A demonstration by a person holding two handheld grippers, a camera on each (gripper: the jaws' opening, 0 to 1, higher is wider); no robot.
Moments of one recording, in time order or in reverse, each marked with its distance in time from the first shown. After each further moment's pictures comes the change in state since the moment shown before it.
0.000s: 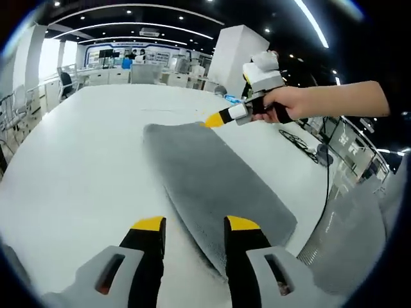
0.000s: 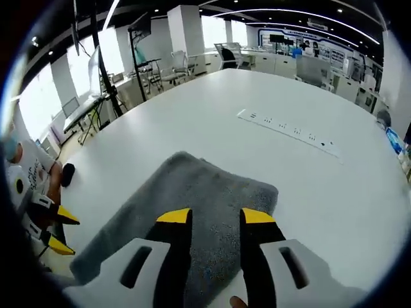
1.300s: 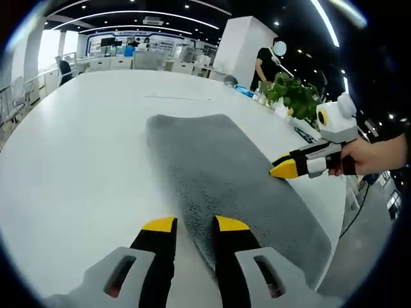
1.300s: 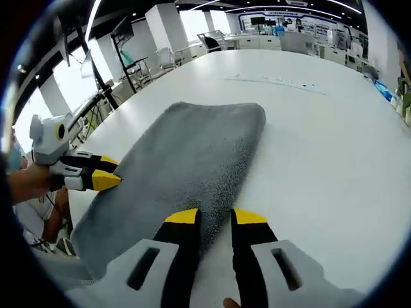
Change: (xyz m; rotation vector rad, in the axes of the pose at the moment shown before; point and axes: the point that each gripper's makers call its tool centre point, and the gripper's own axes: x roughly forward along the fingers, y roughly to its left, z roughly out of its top) left arm 0.074 0.031 0.013 -0.040 0.068 0.018; right arm -0.020 0.007 -0.089 0.156 0.053 0.018
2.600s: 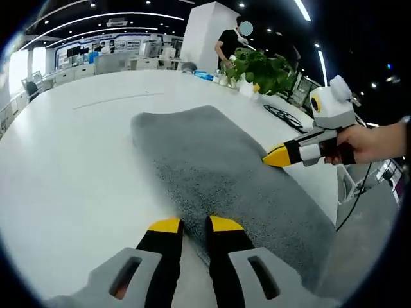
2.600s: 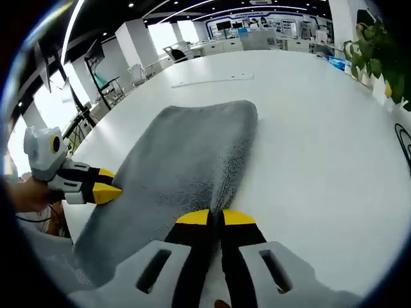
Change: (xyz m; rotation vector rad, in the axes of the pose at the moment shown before) left arm 0.063 -0.152 0.009 0.193 0.056 -0.151; right arm -0.091 -0.105 -0.066 0.150 -0.056 -0.127
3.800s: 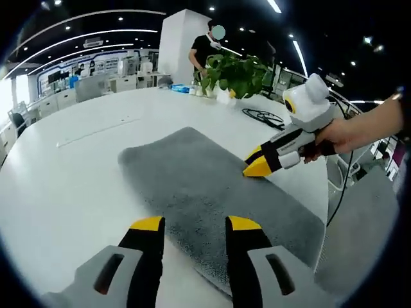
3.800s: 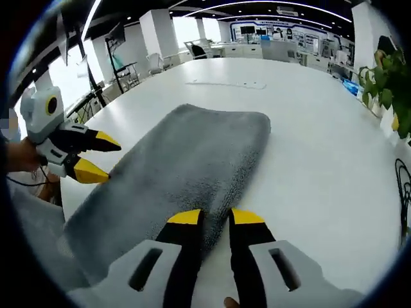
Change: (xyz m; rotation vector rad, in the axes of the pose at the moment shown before) left arm -0.013 -0.024 0.029 0.153 -0.066 -0.062; right arm -0.003 -0.008 0.008 -0.247 0.008 0.051
